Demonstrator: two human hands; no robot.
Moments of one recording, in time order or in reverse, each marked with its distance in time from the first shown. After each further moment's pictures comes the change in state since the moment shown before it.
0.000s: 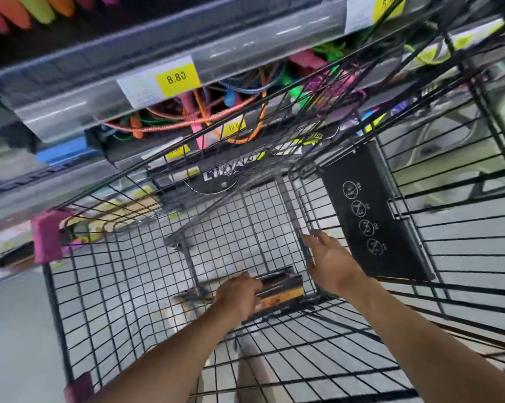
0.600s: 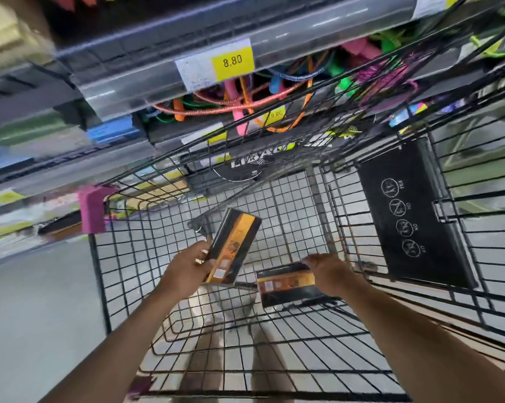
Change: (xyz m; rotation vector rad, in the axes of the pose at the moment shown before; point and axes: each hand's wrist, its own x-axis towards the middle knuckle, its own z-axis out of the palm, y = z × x) left_hand -0.068 -0.123 -0.072 -0.553 0.250 -0.271; right_hand 0.031 -0.026 0.065 -0.271 -0.280 -0.142
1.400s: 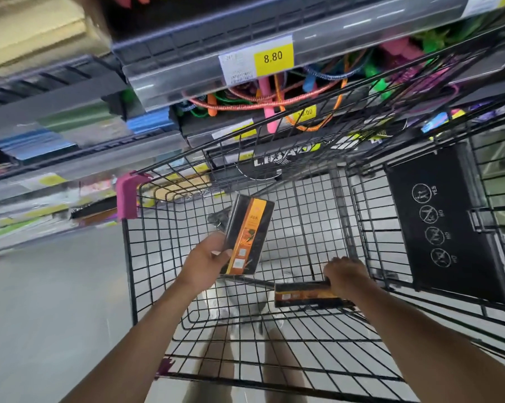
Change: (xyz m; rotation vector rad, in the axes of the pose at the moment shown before) left_hand -0.021 0.008 -0.004 -0.244 0.108 0.010; right_hand 0.026 -0.010 0.012 -0.295 -0.020 0.060
